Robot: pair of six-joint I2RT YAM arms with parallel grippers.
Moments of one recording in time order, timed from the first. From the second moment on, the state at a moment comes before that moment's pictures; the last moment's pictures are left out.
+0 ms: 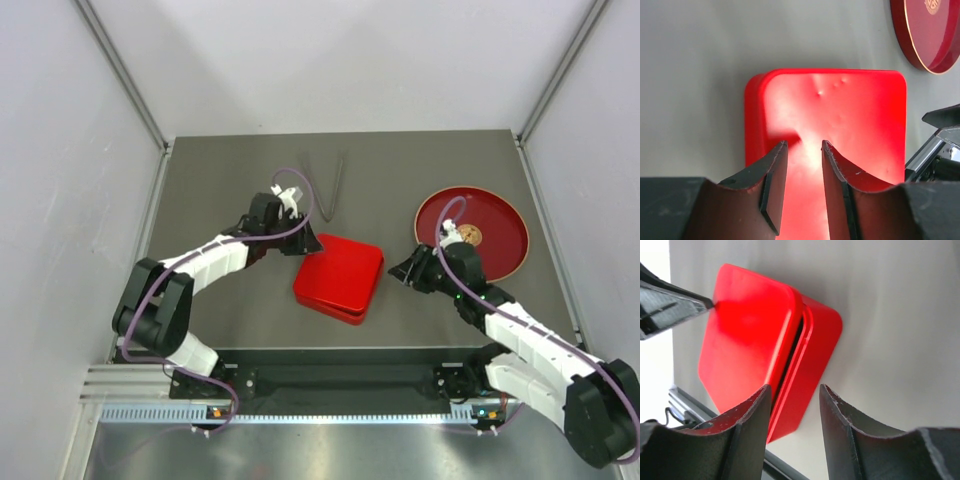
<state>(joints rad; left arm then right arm) -0.43 1.54 0.86 -0.03 0.43 -0.50 0.43 0.90 0.36 0.01 -0.21 0.78</state>
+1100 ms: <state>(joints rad) -0.47 1.61 0.99 -0.20 0.18 -0.43 0.62 1.03 0.36 0.09 -0.03 0.96</state>
